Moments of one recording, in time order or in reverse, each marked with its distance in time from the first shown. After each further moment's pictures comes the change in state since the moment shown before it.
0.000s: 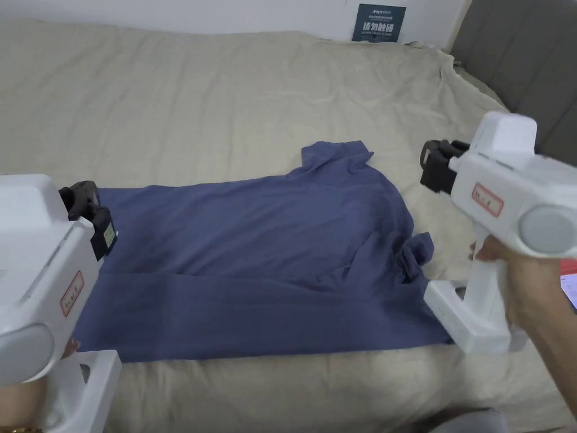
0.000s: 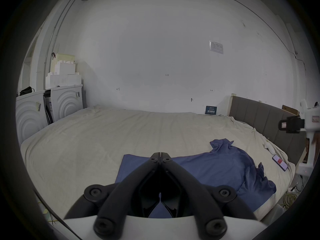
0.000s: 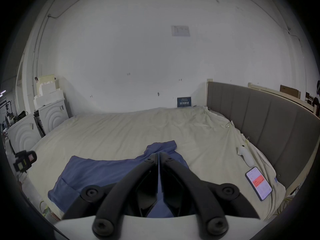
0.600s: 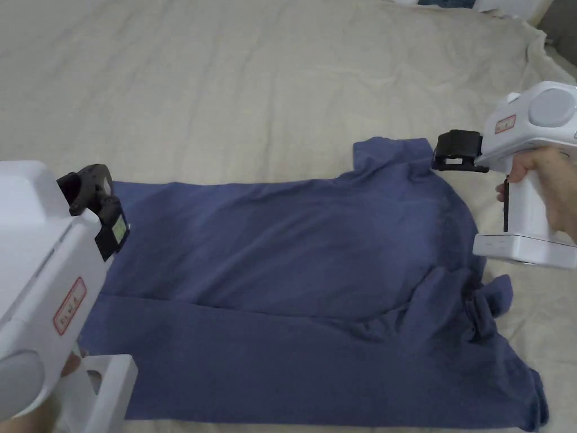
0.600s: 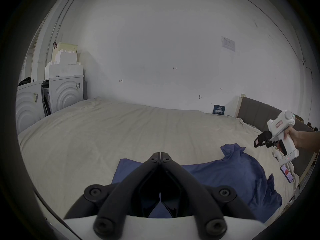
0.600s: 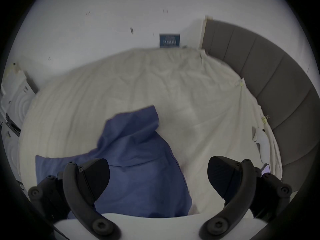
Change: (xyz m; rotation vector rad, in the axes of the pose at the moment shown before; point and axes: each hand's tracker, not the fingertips) left arm -0.008 0.009 -0.091 -0.050 0.037 0.061; right arm 0.066 0.034 -0.272 -0.617 -0.308 -0.049
